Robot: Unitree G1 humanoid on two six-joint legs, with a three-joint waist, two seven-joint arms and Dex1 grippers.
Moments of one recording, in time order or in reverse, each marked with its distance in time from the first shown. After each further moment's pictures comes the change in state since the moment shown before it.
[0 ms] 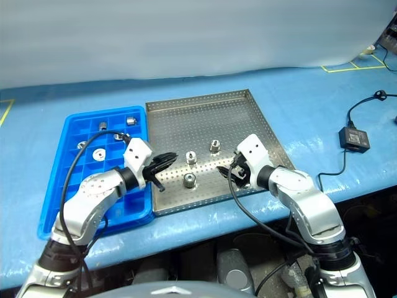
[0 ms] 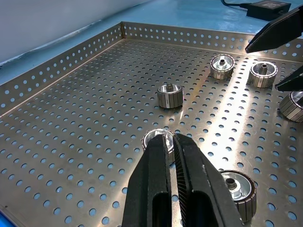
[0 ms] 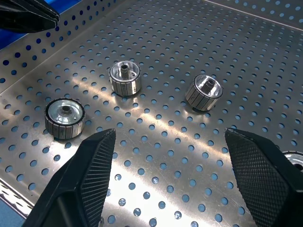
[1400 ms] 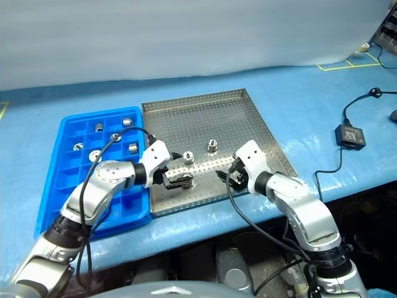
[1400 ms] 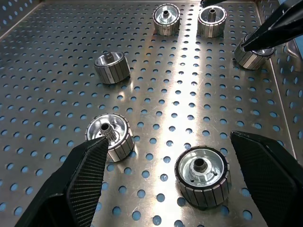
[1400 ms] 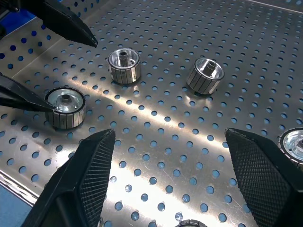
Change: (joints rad) left arm -0.206 0.078 -0.188 0.194 0.073 0.046 -0.228; right arm 0.063 0.040 0.008 -0.017 -0.020 -0.018 -0.029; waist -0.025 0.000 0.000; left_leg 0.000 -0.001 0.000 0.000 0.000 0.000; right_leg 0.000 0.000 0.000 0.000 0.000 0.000
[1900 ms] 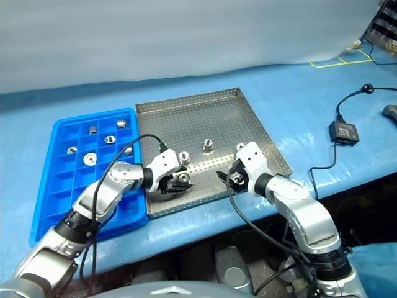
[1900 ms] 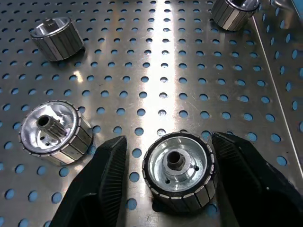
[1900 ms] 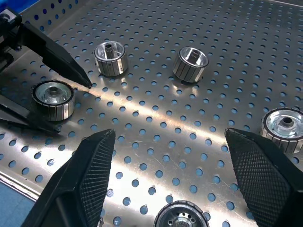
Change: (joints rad) left arm -0.034 -0.005 -0.089 0.091 0.086 -0.005 -0.062; right arm 0.012 0.005 -0.001 -0.003 0.000 -0.001 -0.025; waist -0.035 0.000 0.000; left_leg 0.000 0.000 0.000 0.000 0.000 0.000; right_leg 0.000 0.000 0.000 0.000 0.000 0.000
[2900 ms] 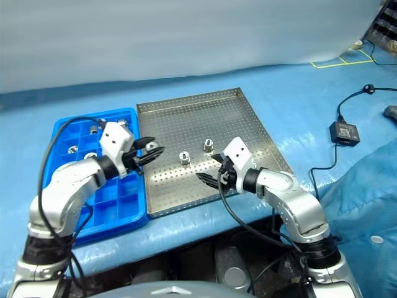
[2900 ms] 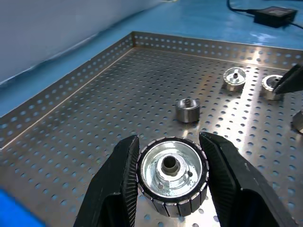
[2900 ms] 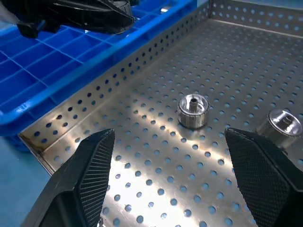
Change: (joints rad) left arm 0.249 -0.042 0.517 -0.411 -0.157 0.163 0.306; right arm -0.108 0.043 0.052 0.057 0.097 -0.070 0.187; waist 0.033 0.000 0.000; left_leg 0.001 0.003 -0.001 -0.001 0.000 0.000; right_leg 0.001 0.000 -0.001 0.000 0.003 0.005
